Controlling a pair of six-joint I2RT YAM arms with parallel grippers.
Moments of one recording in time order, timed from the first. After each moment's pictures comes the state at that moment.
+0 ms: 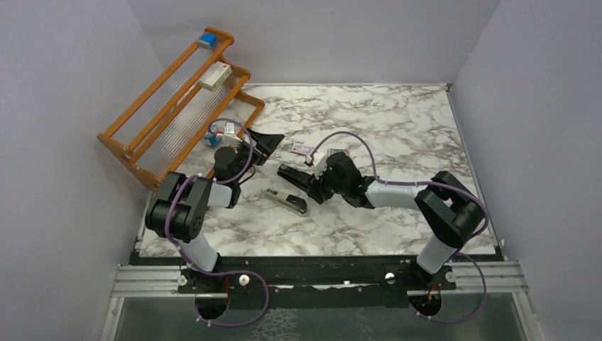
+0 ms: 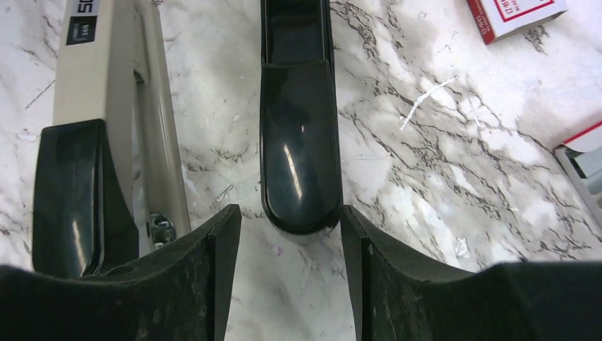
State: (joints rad) left arm -0.22 1.68 0.52 1.17 0.35 -1.16; right arm 0.77 1.71 0.81 0.25 -0.16 -0.09
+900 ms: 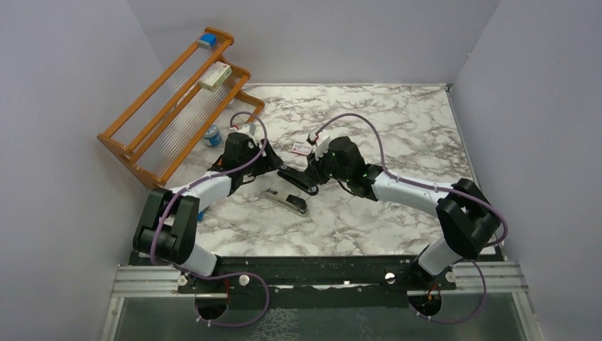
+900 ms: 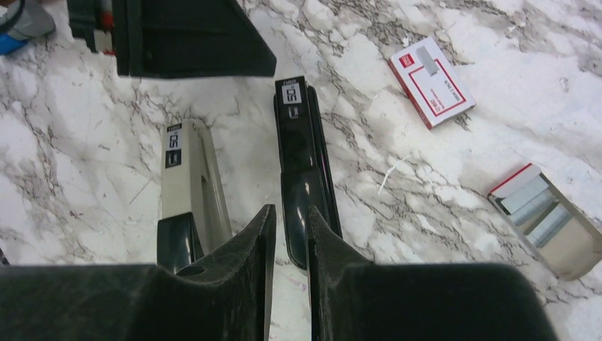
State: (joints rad) left arm -0.29 1.49 0.71 0.20 0.23 -0.58; right arm 0.77 1.56 0.89 0.18 -0.12 0.05
